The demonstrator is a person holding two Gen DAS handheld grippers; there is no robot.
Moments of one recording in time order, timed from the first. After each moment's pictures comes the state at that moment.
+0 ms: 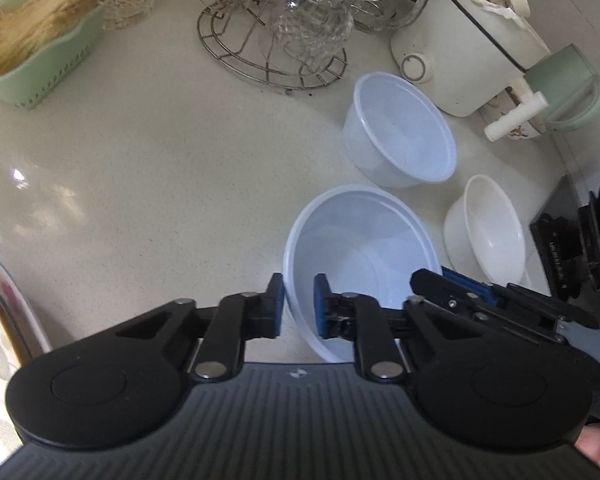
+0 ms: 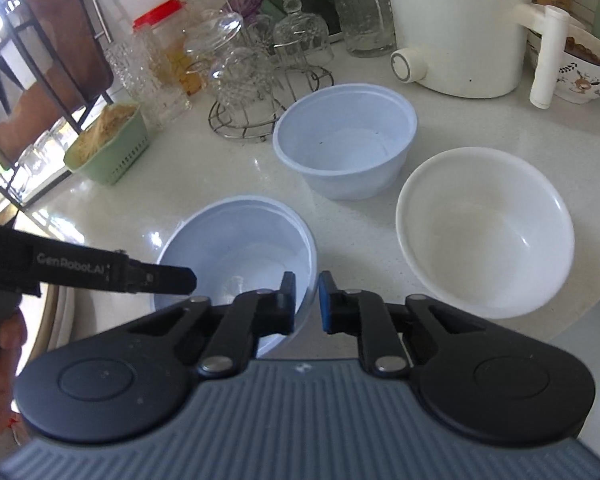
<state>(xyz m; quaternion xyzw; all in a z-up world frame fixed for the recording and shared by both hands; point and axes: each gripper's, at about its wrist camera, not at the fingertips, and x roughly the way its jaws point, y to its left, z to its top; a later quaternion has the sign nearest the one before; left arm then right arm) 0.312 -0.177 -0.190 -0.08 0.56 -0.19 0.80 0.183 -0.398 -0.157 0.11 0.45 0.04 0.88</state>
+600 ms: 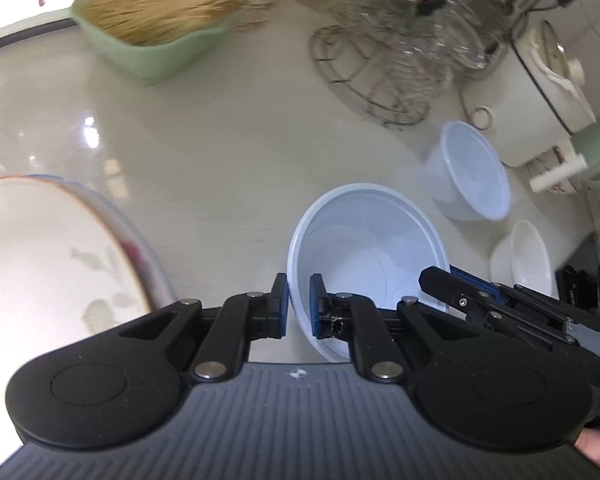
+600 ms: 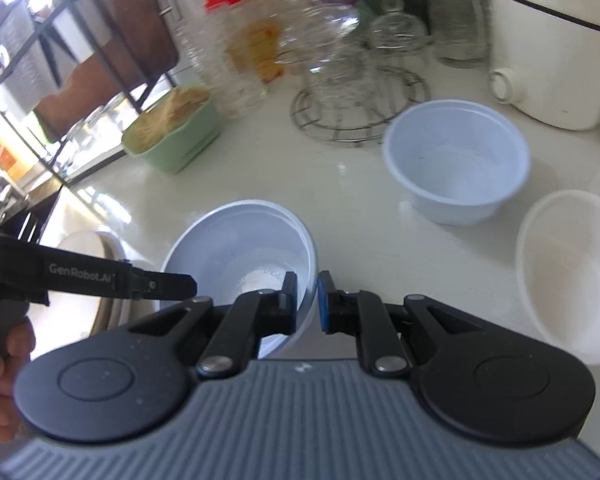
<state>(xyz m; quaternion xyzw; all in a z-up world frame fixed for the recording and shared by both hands) 0.297 -0.106 -0.180 -0.13 0.56 -0.10 0.81 0.214 -0.344 -0.147 0.09 0.46 0.13 0.87</state>
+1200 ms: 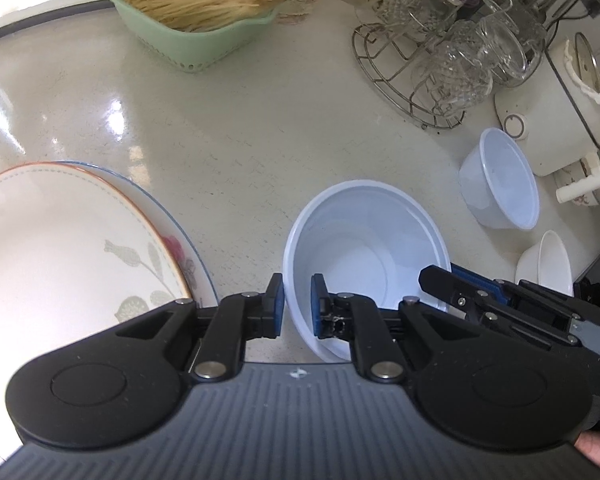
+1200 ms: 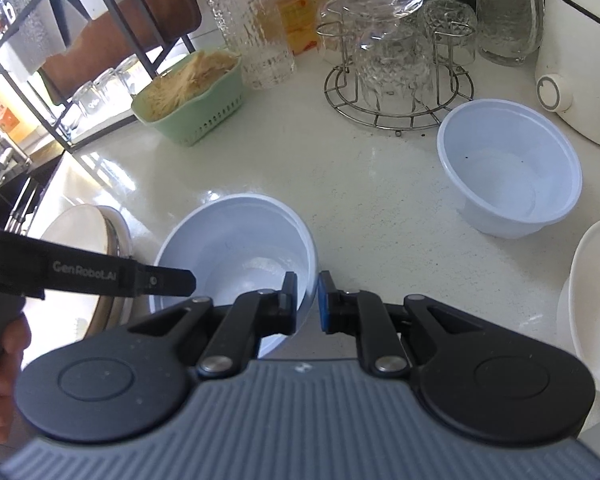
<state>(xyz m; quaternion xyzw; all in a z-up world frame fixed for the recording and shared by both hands) 0.301 -0.088 -0.189 -0.15 0.57 -0.07 0.80 0.231 -0.319 -0.152 0.06 0.48 0.15 0.86</state>
